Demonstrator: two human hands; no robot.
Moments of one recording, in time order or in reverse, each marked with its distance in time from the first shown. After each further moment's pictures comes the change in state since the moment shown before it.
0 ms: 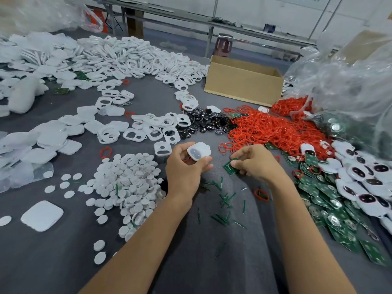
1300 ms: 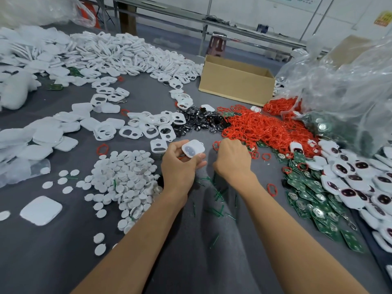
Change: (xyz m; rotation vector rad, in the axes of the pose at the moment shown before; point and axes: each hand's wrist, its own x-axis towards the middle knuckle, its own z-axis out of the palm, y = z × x) left_hand -0.003 0.004 0.000 -0.046 0.020 -0.012; right_hand -0.023 -0.049 0.033 -0.630 0.204 -0.077
